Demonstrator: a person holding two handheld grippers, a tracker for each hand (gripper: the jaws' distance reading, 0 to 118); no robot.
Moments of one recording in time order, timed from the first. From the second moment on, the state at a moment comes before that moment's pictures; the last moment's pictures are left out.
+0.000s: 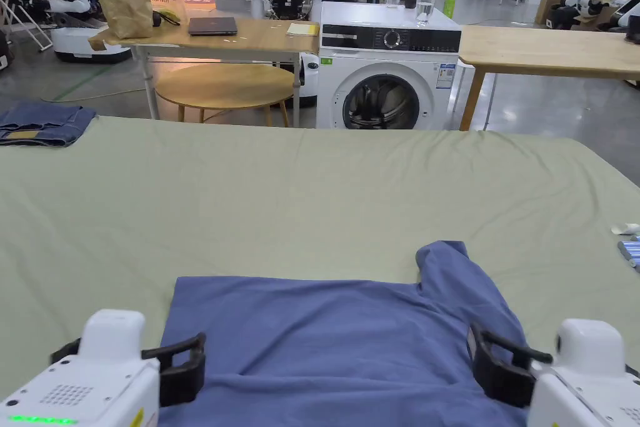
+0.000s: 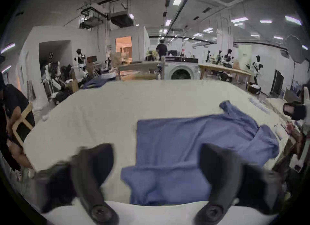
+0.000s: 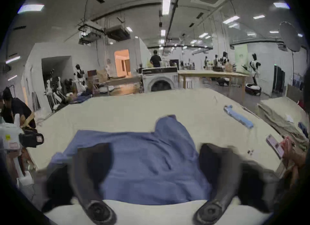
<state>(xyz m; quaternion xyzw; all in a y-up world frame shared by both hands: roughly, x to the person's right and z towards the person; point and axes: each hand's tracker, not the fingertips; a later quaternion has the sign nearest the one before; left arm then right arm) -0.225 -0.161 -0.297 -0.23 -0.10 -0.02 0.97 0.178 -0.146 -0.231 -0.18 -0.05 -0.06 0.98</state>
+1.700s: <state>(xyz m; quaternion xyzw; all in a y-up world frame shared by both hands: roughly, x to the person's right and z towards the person) -0.206 -0.205 -0.512 -0.39 -0.10 -0.11 0.91 0.296 -0.201 -0.463 -0.39 -0.05 -0.03 0.92</state>
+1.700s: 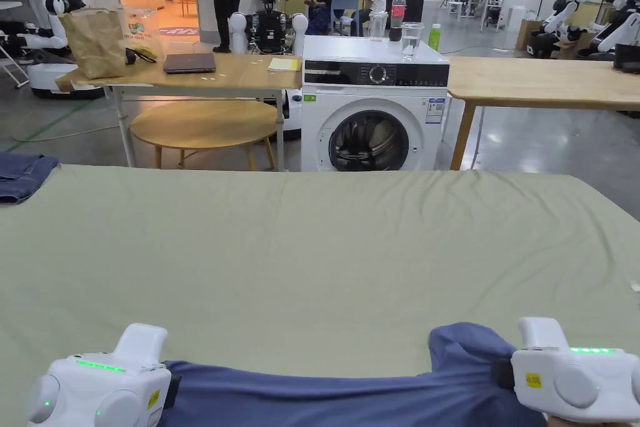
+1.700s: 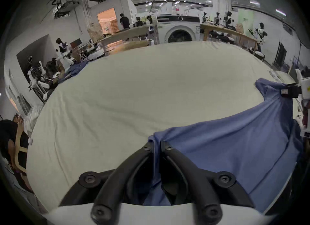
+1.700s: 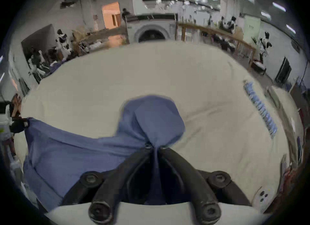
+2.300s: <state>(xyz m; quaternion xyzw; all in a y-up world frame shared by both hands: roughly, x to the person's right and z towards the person) -0.275 -0.218 -0.268 -0.41 -0.10 0.00 0.91 0.244 -0.223 -0.195 -0.36 -0.03 0.02 0.93</state>
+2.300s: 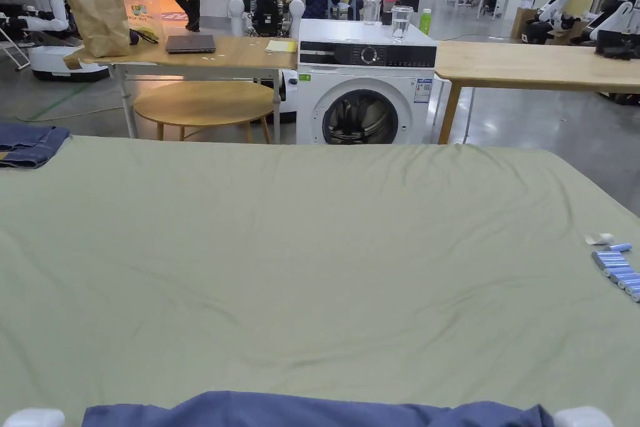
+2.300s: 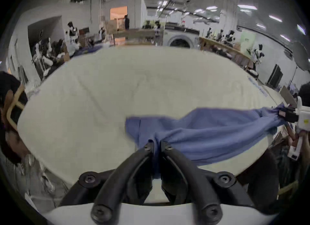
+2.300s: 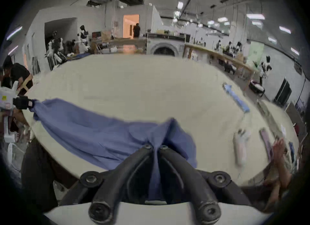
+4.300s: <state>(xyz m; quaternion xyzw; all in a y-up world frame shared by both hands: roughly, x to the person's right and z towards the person) -0.360 -0.296 -0.335 -0.34 -0.12 0.45 0.82 0.137 -0.155 -0.219 -0.17 -0.04 -0.01 0.98</state>
